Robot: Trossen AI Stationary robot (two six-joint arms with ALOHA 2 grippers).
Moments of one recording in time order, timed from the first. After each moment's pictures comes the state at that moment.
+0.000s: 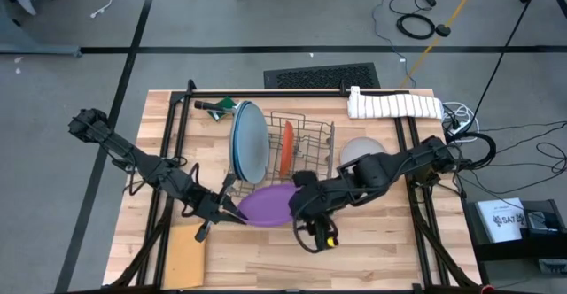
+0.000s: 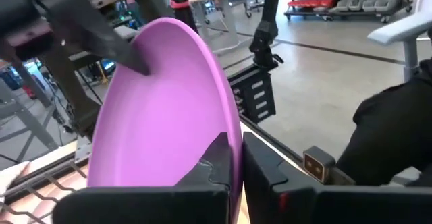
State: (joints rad) left arm -0.53 1.04 0.73 0.18 -0.07 0.28; right arm 0.41 1.90 2.21 -1.15 -0.05 0.18
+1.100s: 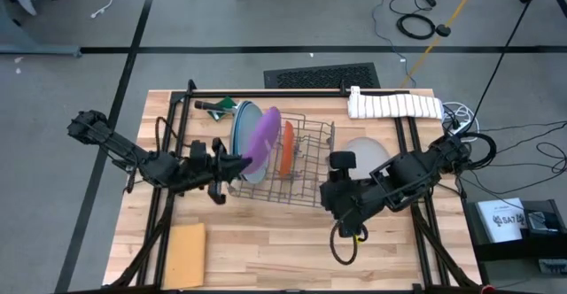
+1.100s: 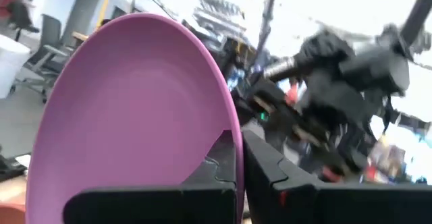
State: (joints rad) left arm -0.48 1.07 0.74 0.68 -0.68 -0.22; right arm 0.52 1.85 2.35 -1.51 0.40 0.28
